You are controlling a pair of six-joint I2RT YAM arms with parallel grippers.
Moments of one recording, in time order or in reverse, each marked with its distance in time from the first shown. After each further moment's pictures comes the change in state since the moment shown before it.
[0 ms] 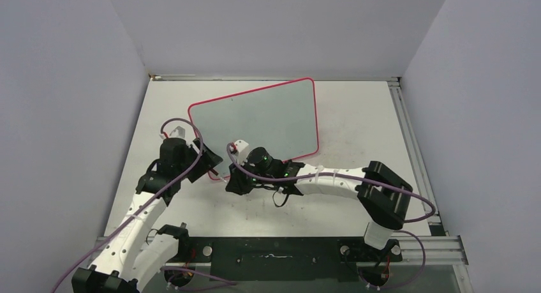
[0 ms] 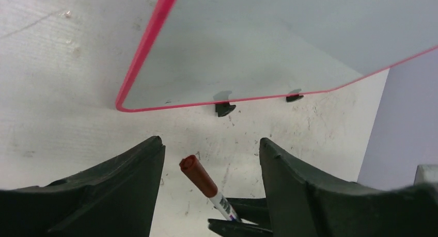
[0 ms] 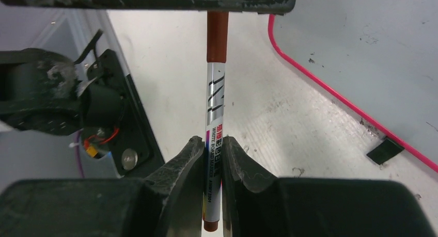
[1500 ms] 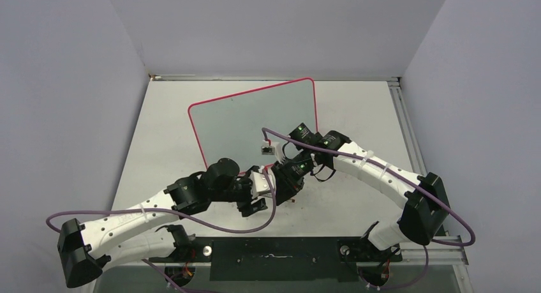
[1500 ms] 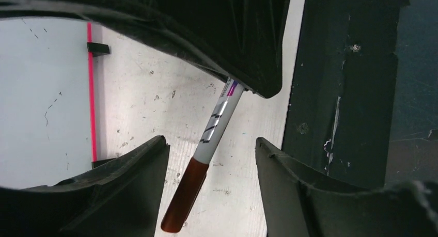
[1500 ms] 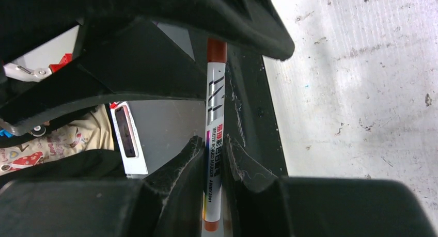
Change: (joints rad) left arm -0.771 0.092 0.080 0.143 0.209 1.100; right arm -0.309 -0.282 0.112 -1.012 -0.682 -0.424
